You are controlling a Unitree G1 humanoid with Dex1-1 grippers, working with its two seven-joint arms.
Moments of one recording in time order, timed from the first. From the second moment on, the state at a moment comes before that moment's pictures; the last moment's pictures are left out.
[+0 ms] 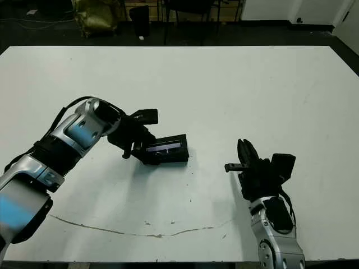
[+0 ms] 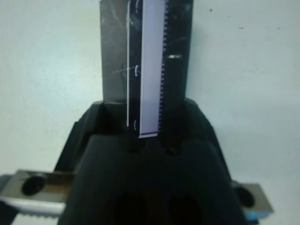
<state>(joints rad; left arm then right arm) -0.92 0.38 -0.55 0.53 0.16 0.48 -1.29 0.12 -0.14 -0.09 -0.33 0.29 0.23 0.13</state>
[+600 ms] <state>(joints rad) -0.93 0.35 -0.56 0.53 0.18 0.53 -1.28 0.12 -0.14 -0.09 -0.34 0.29 0.24 0.12</state>
